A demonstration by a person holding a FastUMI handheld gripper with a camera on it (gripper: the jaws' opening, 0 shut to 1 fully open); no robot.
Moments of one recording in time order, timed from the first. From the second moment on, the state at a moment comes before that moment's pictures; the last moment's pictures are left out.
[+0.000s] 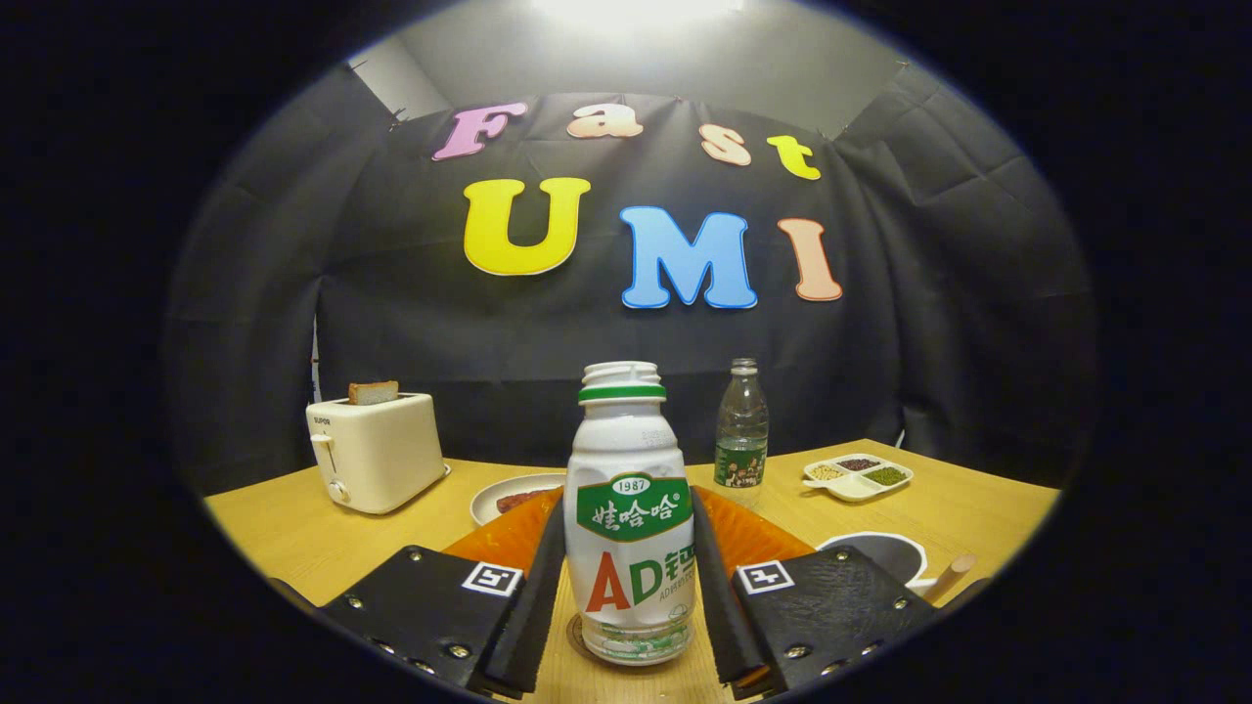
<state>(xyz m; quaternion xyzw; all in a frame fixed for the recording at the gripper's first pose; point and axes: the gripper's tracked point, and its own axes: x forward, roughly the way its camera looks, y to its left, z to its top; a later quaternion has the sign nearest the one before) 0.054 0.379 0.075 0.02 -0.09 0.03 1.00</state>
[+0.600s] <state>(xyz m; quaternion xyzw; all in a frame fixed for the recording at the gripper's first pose) 0.069 0.378 0.056 0.06 -0.11 0.05 0.99</state>
